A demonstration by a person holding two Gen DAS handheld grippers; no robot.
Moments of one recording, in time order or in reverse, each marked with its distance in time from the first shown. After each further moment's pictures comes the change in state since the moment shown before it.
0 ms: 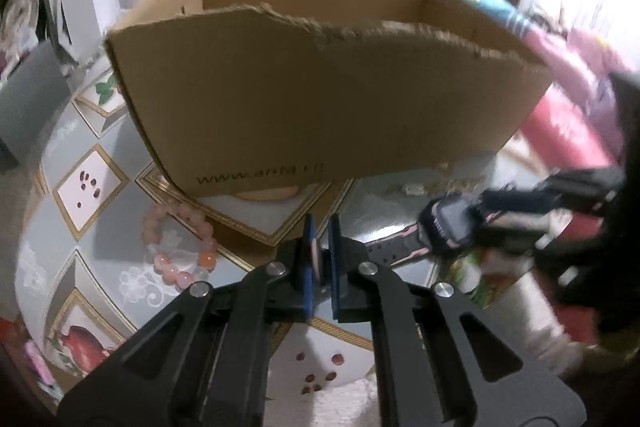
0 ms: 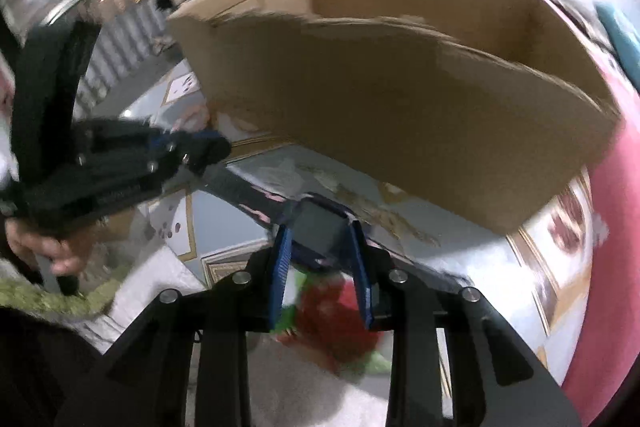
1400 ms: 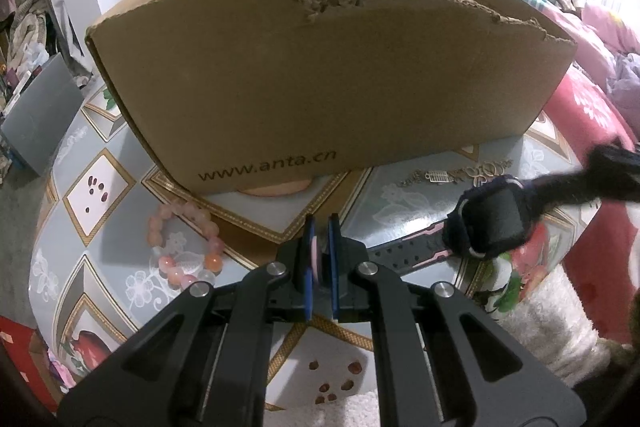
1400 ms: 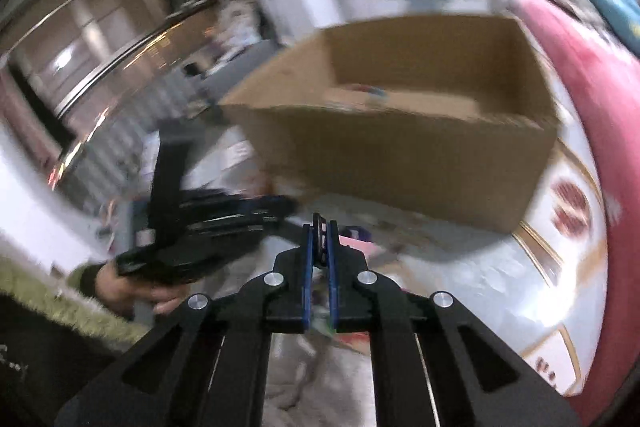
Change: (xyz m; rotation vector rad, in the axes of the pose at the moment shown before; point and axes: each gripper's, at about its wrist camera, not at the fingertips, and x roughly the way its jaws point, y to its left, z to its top) left arm 0.016 0.003 -0.010 0.034 0.014 0.082; right arm -0.050 0.034 0.000 0.045 -0.185 0.192
